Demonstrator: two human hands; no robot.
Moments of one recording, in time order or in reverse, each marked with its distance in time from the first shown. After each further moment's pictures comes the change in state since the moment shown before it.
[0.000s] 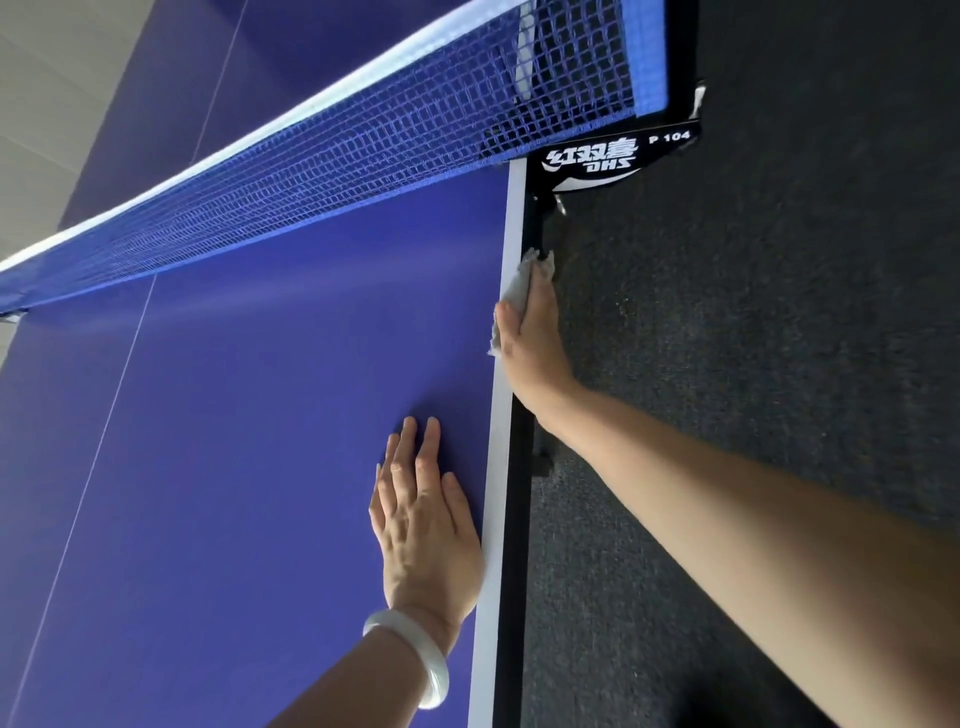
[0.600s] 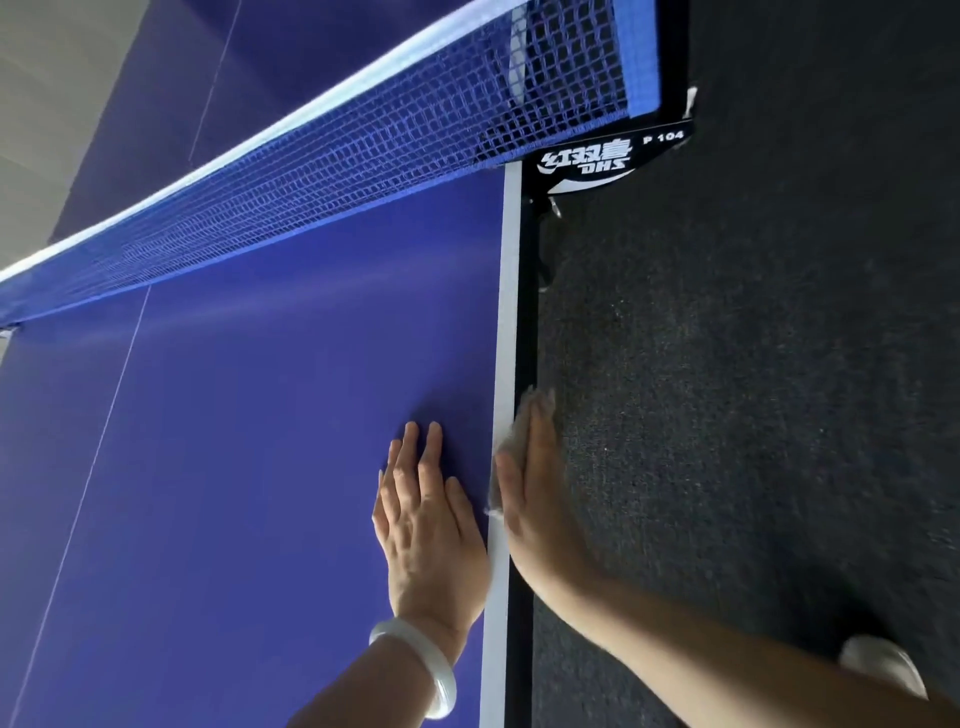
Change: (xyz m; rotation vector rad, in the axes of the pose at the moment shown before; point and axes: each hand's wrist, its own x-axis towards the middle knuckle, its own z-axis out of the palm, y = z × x) left_hand 0.000 0.000 -0.002 -0.029 0.016 0.019; right_hand -0.140 0.037 0.019 -0.021 0.020 -0.110
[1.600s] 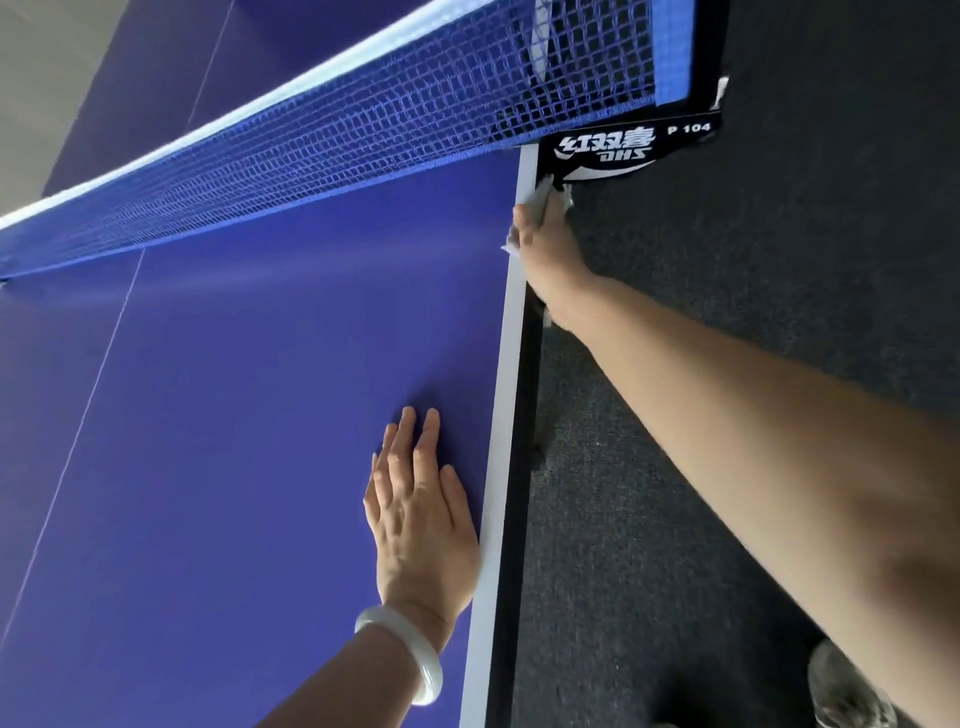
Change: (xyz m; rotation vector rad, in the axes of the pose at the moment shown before) left_hand -0.001 -0.003 0.003 0.011 0.011 -0.007; right_hand 0.226 -0.050 -0.031 -0.133 -0.037 0.248
